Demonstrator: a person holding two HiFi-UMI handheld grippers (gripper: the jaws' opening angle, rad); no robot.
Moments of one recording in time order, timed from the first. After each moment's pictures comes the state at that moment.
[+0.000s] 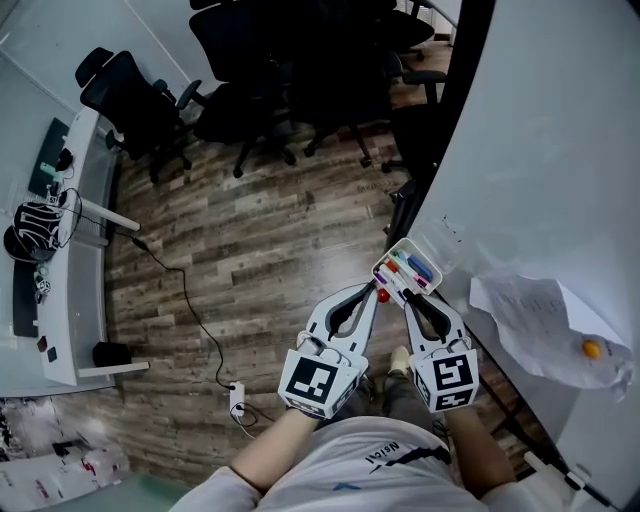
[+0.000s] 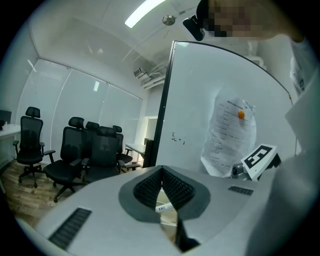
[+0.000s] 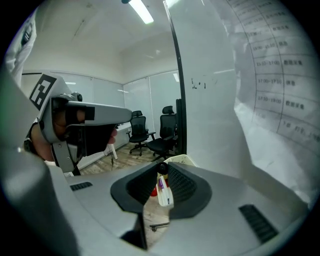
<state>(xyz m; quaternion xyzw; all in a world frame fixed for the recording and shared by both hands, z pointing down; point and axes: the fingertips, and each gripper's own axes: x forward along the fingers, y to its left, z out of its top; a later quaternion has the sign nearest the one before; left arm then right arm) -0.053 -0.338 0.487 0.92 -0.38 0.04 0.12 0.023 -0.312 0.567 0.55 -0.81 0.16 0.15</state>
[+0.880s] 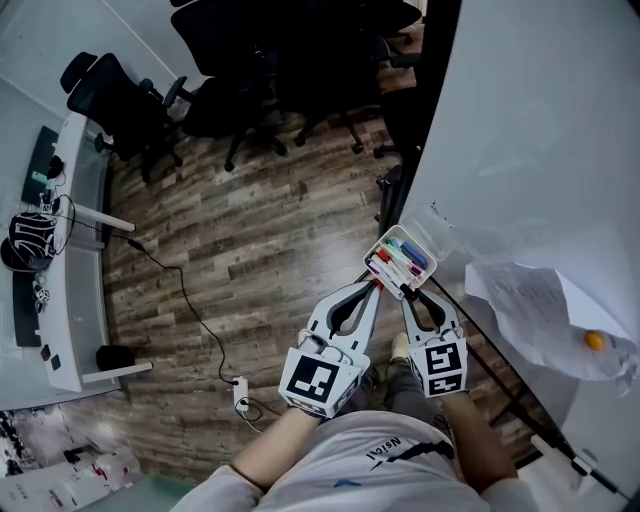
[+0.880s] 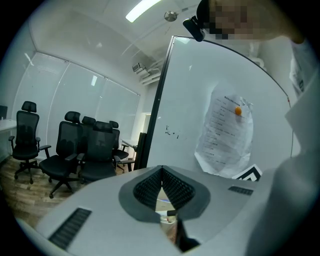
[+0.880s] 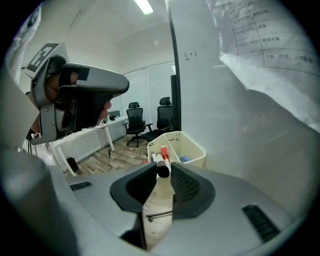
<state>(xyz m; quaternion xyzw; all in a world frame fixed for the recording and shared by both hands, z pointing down) -0.039 -0.330 0.498 0.92 -0.36 0.06 0.14 0.035 -0.301 0.630 0.55 -0.79 0.18 0.20</state>
